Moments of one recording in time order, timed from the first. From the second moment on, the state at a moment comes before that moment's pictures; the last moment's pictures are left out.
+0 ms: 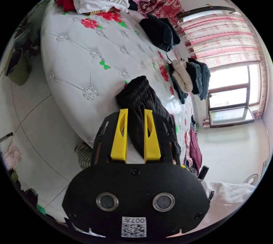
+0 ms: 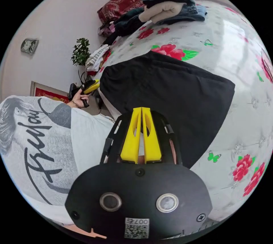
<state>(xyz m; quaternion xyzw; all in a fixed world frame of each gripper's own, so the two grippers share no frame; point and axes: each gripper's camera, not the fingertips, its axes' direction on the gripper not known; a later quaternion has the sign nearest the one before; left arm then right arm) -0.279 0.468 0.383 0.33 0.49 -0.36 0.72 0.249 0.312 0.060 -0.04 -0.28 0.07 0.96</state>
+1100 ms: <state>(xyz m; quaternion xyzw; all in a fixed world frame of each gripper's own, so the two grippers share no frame) 0.115 0.293 0.133 0.37 0.50 0.34 0.71 0.440 0.463 -0.017 0.15 -0.23 0.33 0.90</state>
